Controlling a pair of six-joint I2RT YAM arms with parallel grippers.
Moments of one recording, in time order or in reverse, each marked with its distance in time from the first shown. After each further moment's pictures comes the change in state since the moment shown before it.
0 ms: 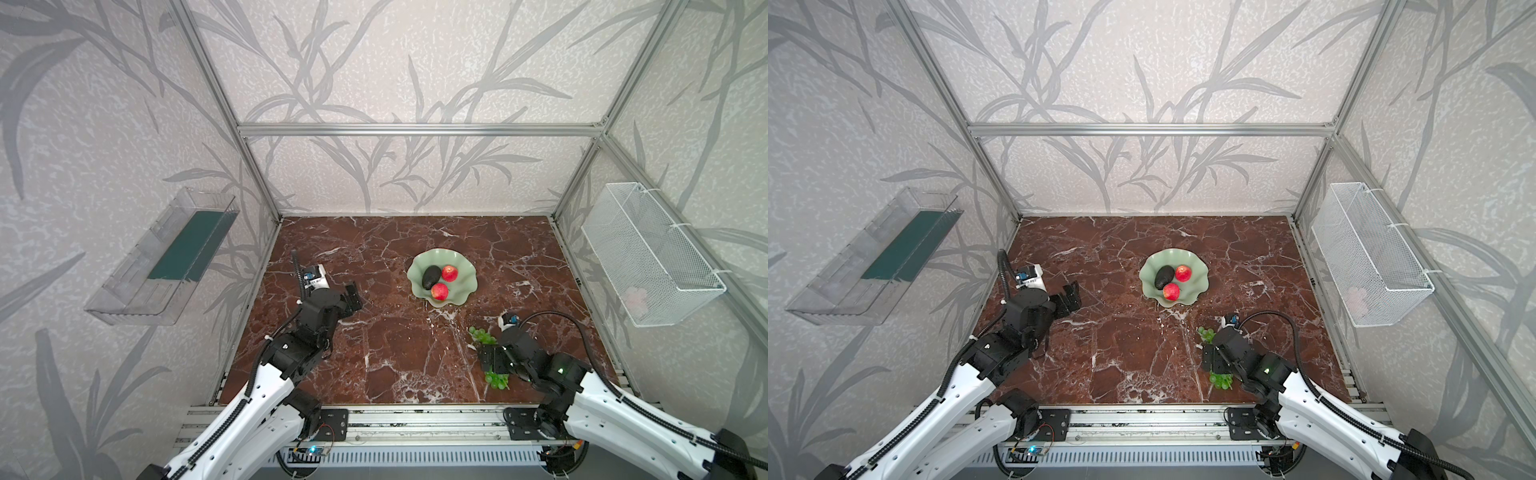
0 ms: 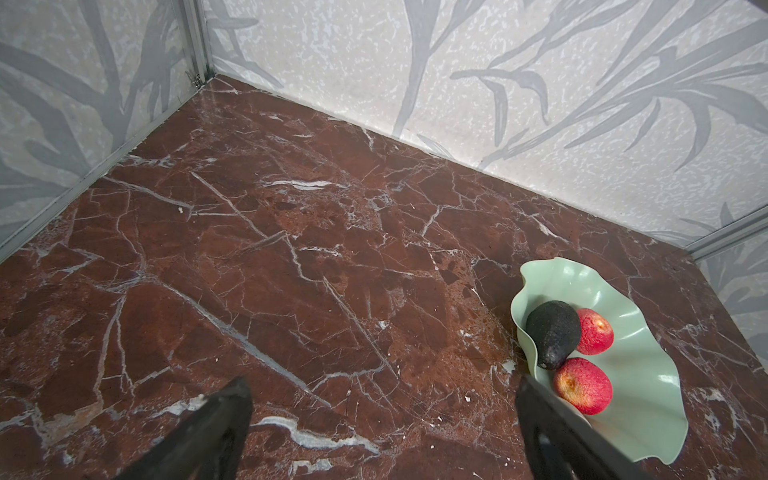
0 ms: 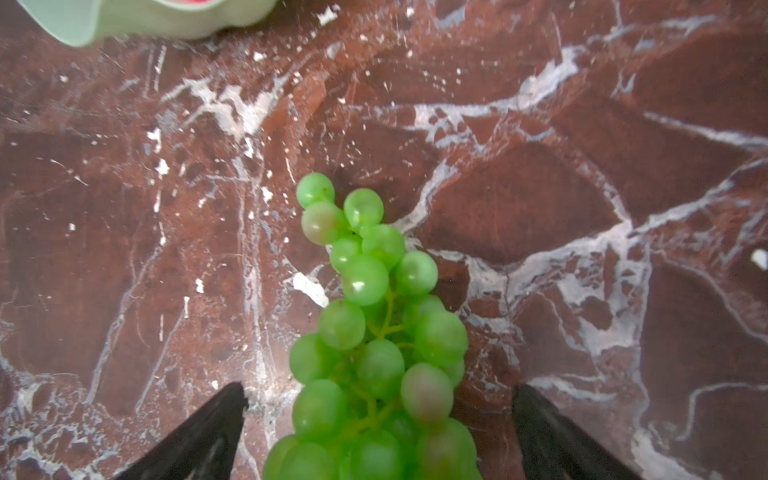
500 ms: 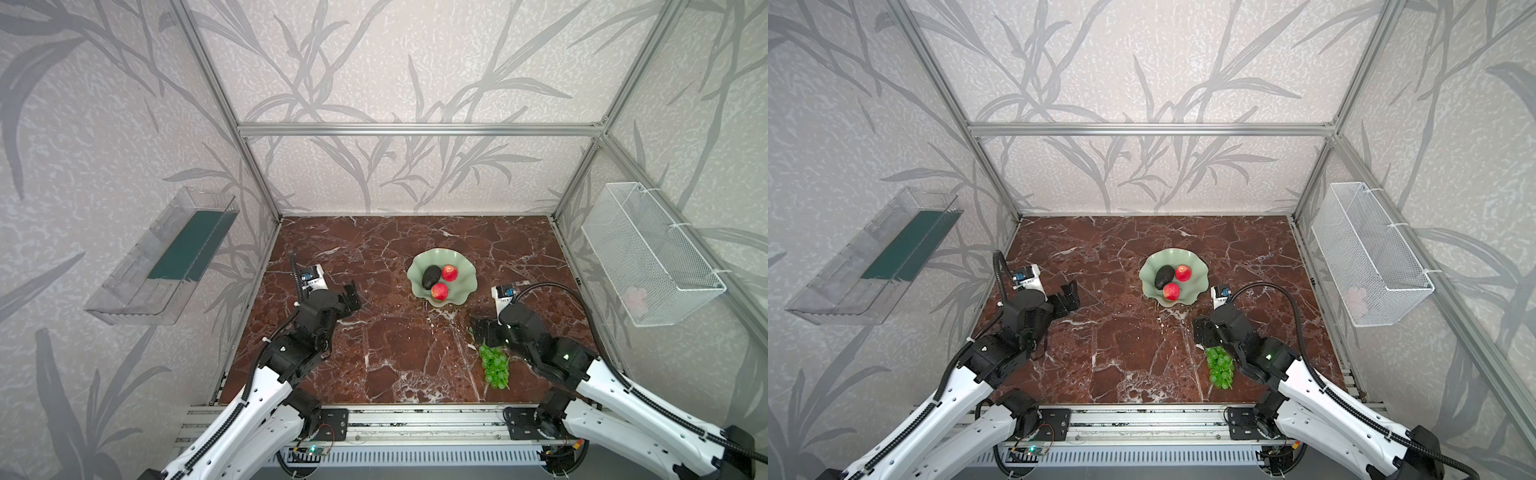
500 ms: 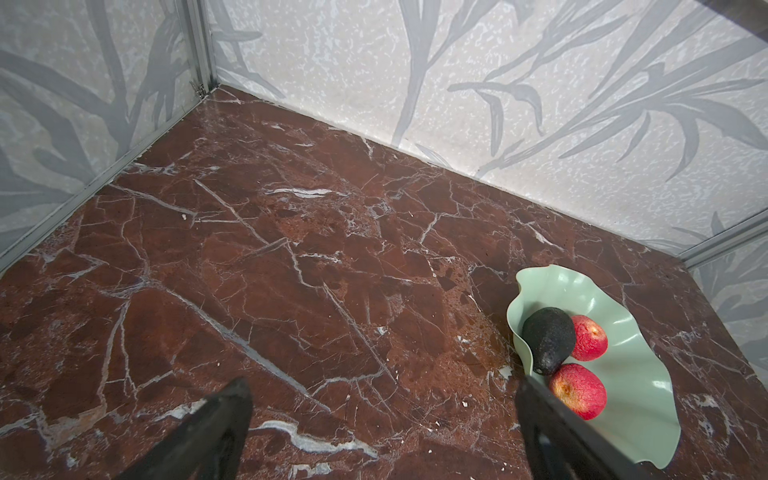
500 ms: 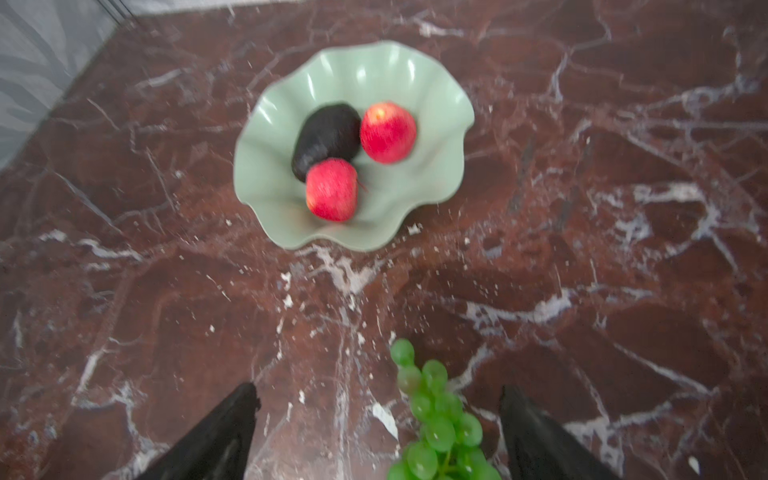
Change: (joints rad) left arm -0.005 -0.025 0.000 -0.002 -0.015 0.001; right arm -0.023 0.047 0.194 0.118 0.067 -0.217
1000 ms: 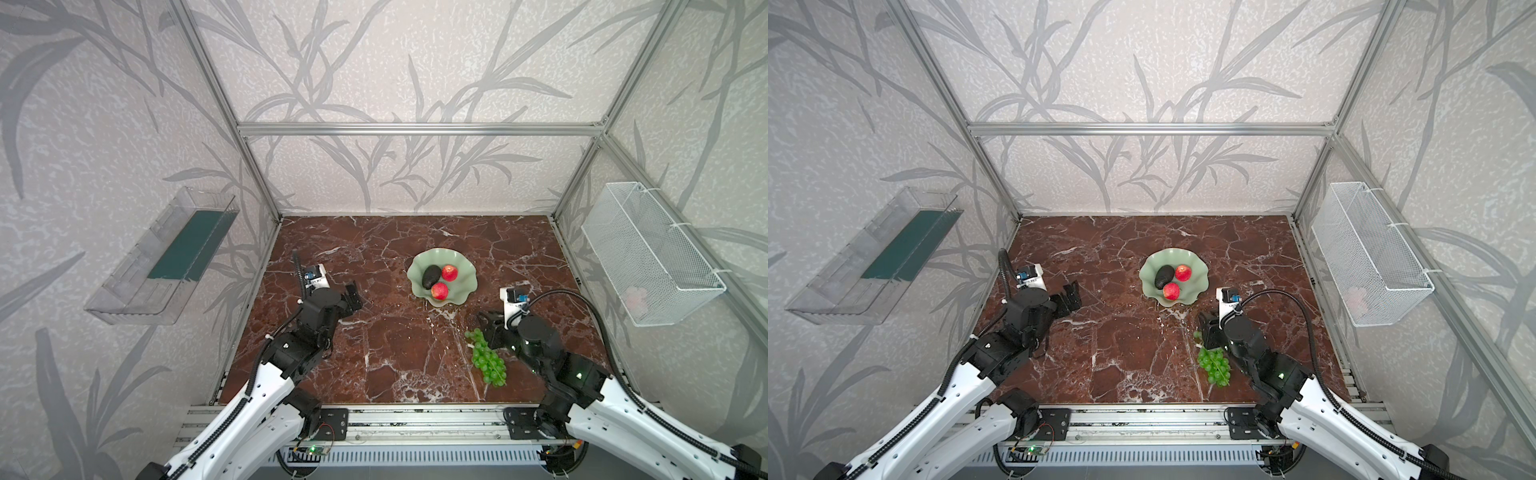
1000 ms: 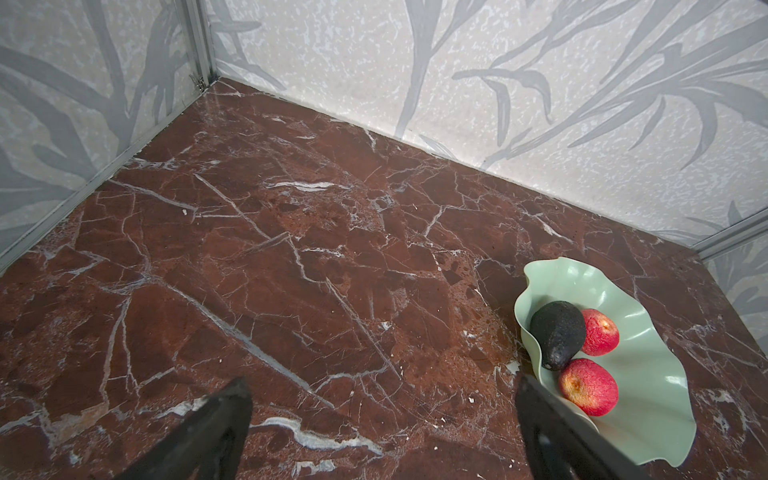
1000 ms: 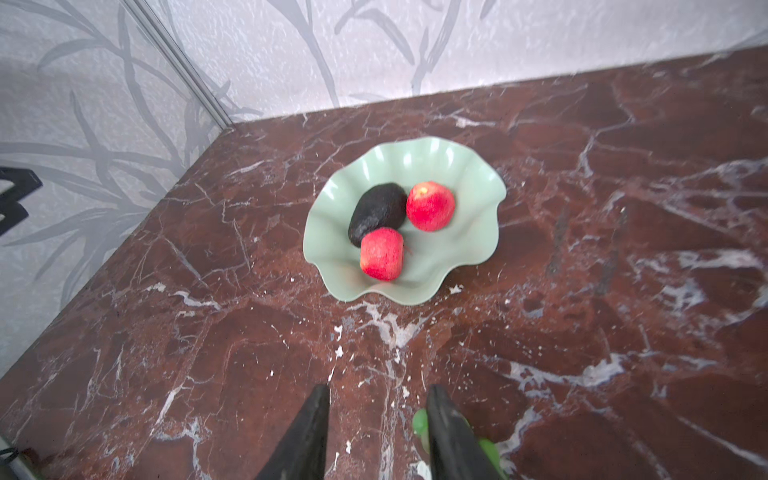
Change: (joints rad) left arm -0.002 0.028 0.000 0.002 -0.001 0.004; right arm 0.055 -0.150 -0.038 0.205 0.048 -0.058
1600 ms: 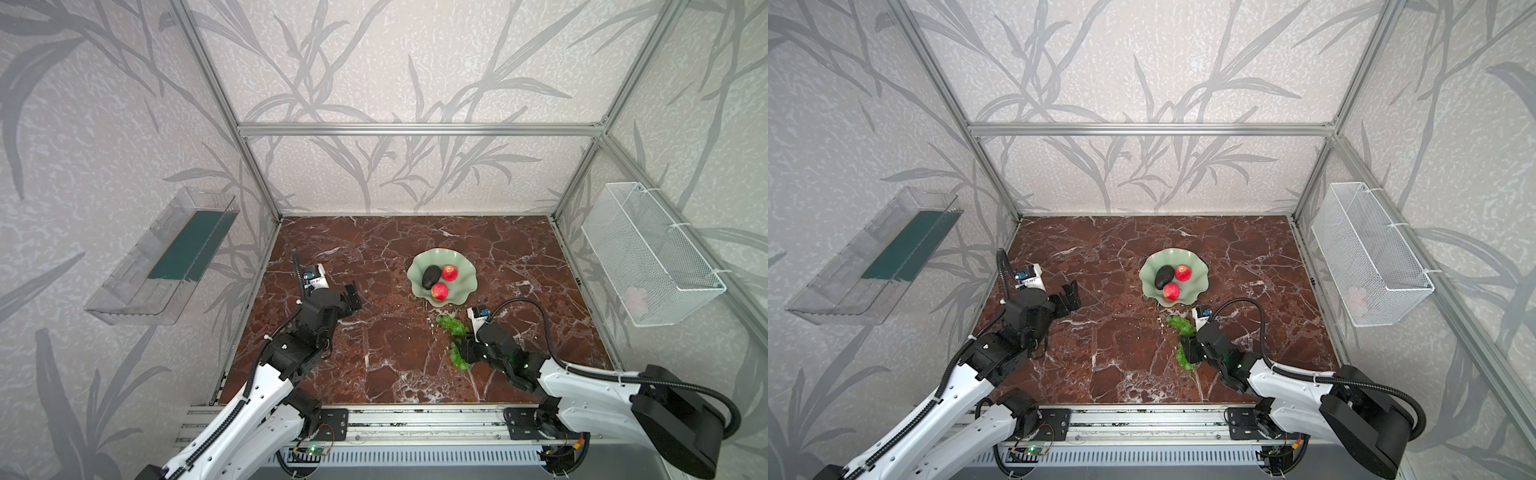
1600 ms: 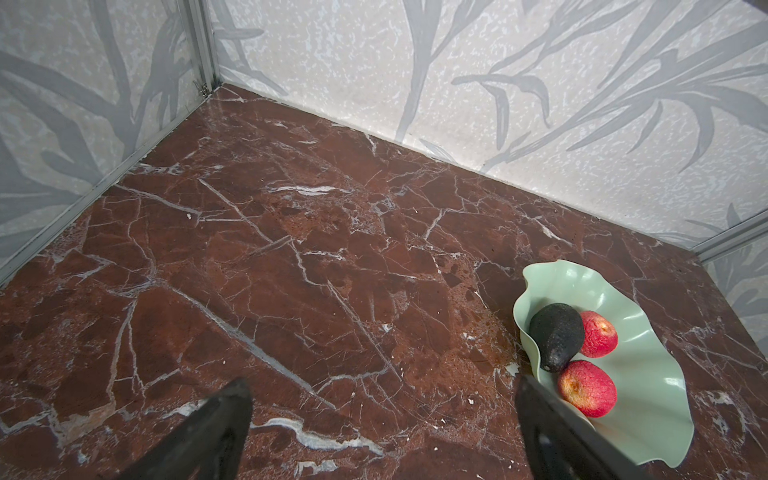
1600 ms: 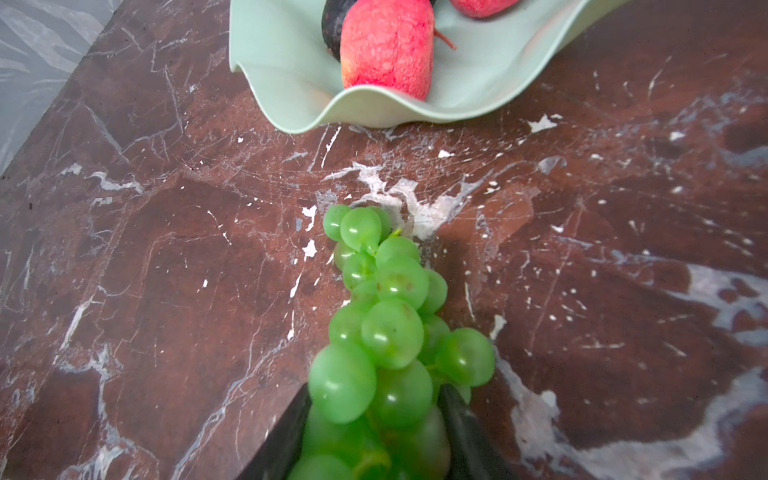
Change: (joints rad) left arm -0.005 -0.008 0.012 -0.015 -0.011 0.003; right arm 0.003 0.469 -0.286 0.524 -0.196 0.094
